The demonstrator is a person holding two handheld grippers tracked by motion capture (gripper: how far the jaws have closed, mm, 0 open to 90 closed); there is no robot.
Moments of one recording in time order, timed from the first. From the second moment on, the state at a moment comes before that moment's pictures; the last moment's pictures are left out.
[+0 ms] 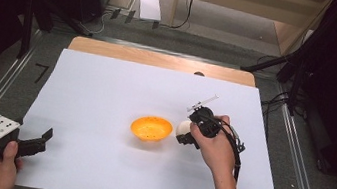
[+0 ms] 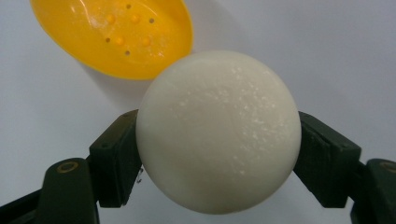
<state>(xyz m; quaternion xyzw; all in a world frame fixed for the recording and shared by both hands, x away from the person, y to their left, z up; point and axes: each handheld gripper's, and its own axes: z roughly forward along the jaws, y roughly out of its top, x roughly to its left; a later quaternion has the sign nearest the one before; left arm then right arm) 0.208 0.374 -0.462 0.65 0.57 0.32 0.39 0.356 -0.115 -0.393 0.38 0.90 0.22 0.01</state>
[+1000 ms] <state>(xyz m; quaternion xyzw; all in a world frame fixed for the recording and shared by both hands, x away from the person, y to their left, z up) 0.207 0.374 -0.462 0.65 0.57 0.32 0.39 0.364 -0.057 -0.388 0.35 0.91 0.23 0.00</state>
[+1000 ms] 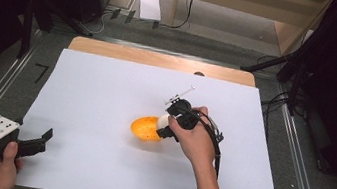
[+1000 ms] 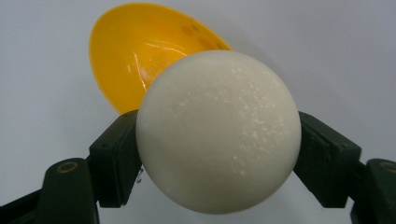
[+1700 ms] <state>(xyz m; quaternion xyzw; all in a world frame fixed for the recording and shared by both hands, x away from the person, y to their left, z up) 0.207 0.374 -0.462 0.65 0.57 0.32 0.39 0.368 -0.023 -0.402 0.36 0.91 0.22 -0.01</state>
